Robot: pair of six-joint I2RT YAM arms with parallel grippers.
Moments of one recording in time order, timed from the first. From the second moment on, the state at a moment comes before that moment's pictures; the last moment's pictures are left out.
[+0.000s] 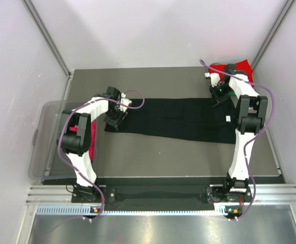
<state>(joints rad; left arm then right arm) -0.21 1.89 1.29 -0.72 0.07 0.36 -0.07 2.30 1.96 -0.97 -0.31 -0.57</state>
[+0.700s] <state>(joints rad) -0.21 1.89 1.29 -0.72 0.07 0.36 -0.07 2.23 1.96 -0.90 -0.31 -0.56</state>
